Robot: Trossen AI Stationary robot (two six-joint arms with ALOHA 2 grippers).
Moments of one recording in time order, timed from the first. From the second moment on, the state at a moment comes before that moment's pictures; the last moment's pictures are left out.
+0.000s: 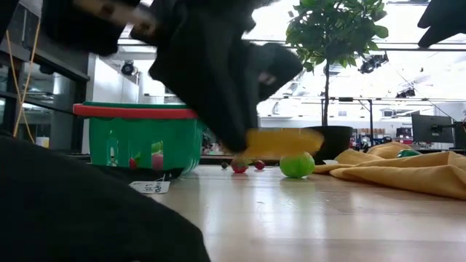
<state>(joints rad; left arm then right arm) -0.27 2.12 1.54 -0.52 0.16 0.34 0.82 1.02 0.93 -1.09 0.68 1.44</state>
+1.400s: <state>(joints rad) -0.01 2.12 2.05 -1.36 0.00 0.46 0.82 1.02 0.93 -1.09 0.69 1.41</state>
